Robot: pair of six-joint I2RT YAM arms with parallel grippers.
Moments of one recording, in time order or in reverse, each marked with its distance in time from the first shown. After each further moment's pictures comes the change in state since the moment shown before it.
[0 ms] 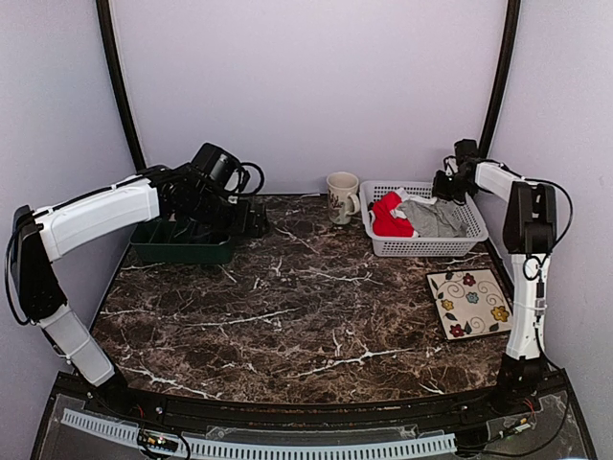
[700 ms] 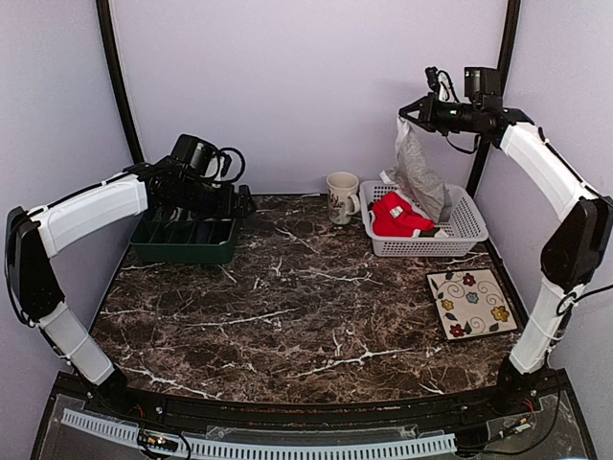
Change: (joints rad) left arm 0.131 -0.014 -0.021 0.121 0.079 0.038; right arm 0.192 -0.535 -0.095 0.080 -0.339 0.087
